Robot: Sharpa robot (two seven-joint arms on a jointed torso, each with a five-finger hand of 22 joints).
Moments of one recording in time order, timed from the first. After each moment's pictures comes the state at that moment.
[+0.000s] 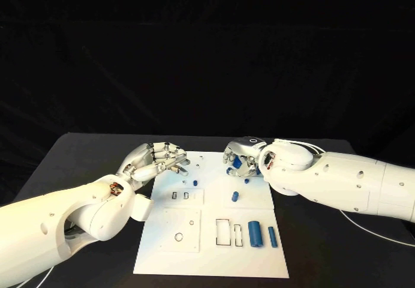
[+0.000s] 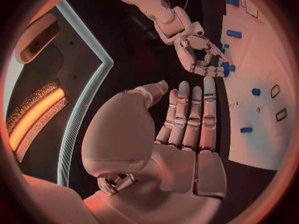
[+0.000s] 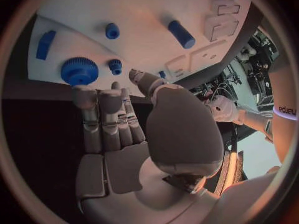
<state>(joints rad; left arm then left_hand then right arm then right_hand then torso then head) 1.13 -0.96 0.01 1.72 -0.25 -0.31 0.41 1.34 -0.17 0.59 0.12 0.05 0.73 0.19 0.67 0.47 1.01 0.13 0.53 0.29 0.88 0.11 0.26 0.39 0.18 0.89 0.21 0.65 0.28 1.36 -0.65 -0.20 1.38 -1.55 -0.24 -0.15 1.30 -0.26 0.52 0.03 0.20 0.99 0.16 0.21 0.18 1.15 0.10 0.06 0.07 1.46 0.01 0.96 0.84 0.14 1.23 0.11 1.12 0.87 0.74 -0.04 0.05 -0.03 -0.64</state>
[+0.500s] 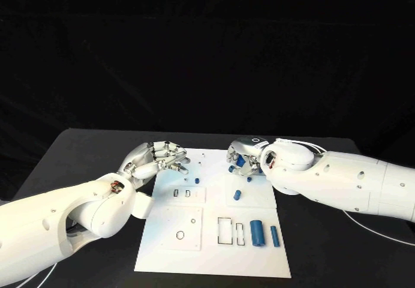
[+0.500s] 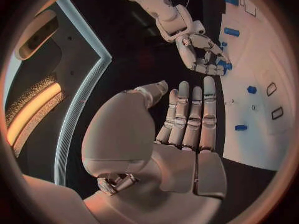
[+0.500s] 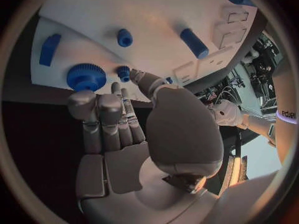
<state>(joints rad) 1.13 -0.96 0.01 1.71 -0.21 -0.30 0.40 1.34 -0.17 0.59 0.13 0.05 0.73 0.19 0.67 0.47 1.01 0.14 0.53 0.29 0.88 0.12 0.26 0.40 0.18 0.89 0.21 0.65 0.28 1.36 -0.65 -0.20 1.37 -1.58 -0.23 -0.19 1.30 -0.26 0.51 0.04 0.20 0.99 0.16 0.21 0.19 1.14 0.10 0.06 0.07 1.46 0.01 1.07 0.94 0.12 1.27 0.12 1.19 0.97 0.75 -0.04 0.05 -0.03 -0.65</state>
